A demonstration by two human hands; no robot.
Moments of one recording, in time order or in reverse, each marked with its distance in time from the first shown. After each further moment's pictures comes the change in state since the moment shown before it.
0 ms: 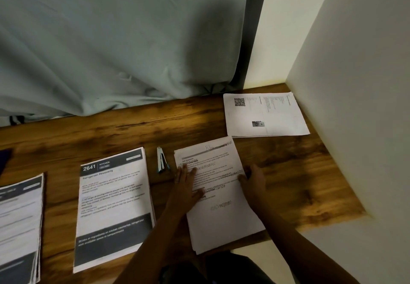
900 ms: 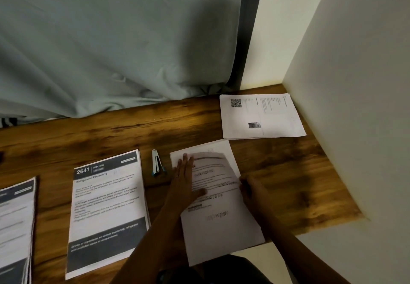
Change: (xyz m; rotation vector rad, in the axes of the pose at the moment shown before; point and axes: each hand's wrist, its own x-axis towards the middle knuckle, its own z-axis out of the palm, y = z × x) left_hand 0.018 0.023 -0.014 -0.025 0.051 0.071; right_hand -0.021 0.022 -0.028 -0.198 -0.166 -0.318
